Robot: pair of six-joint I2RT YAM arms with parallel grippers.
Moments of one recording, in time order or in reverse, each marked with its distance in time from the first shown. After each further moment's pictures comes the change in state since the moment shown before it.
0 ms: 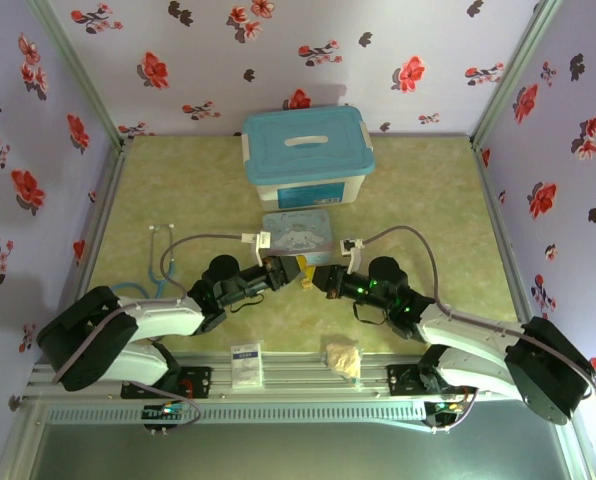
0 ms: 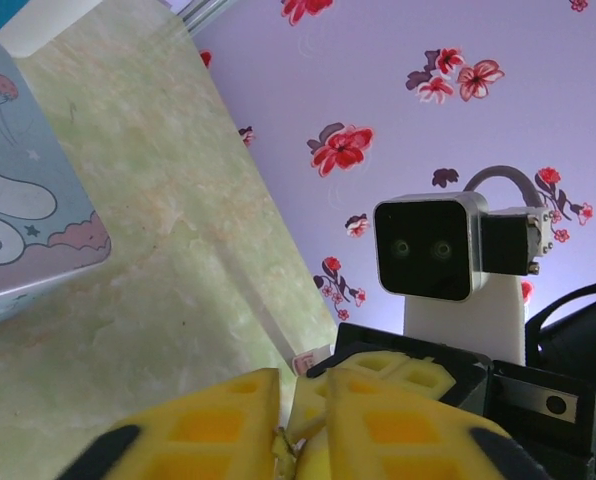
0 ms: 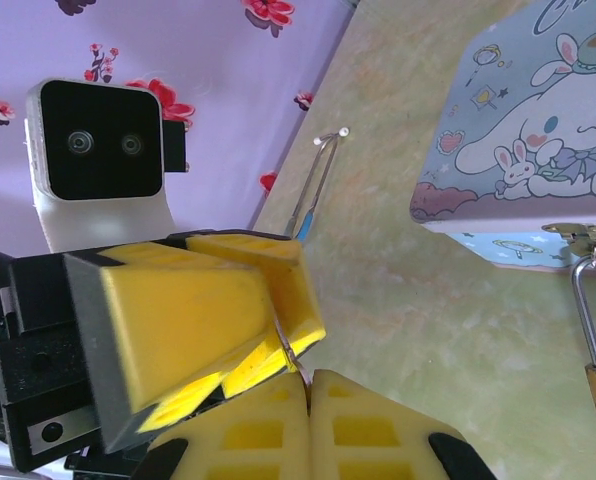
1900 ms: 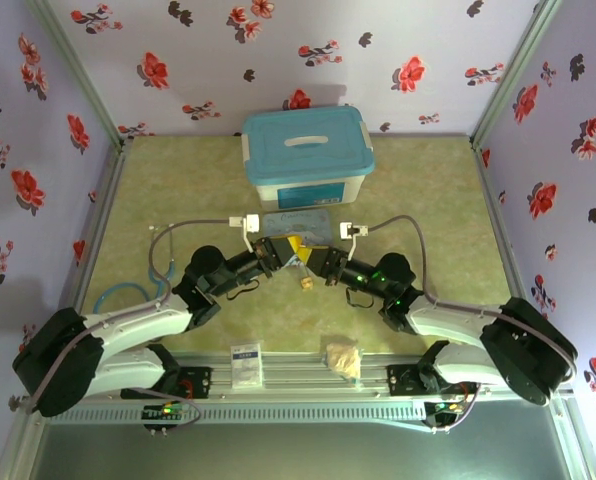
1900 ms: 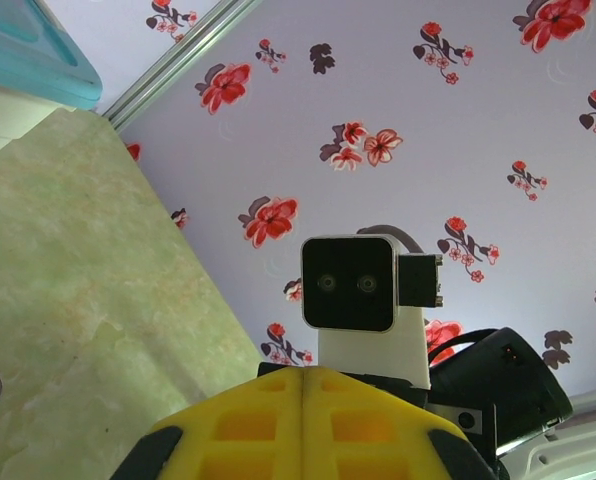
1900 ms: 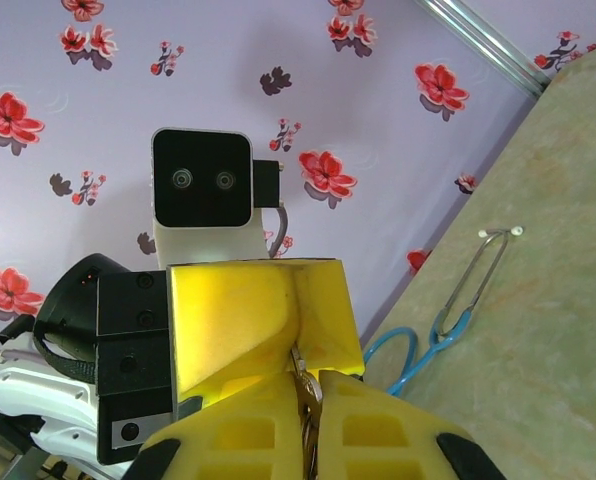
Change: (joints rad) left arm 0.030 -0.174 0.090 -0.080 0.006 0.035; right arm -0.033 0.149 0.032 0.494 -0.123 0.088
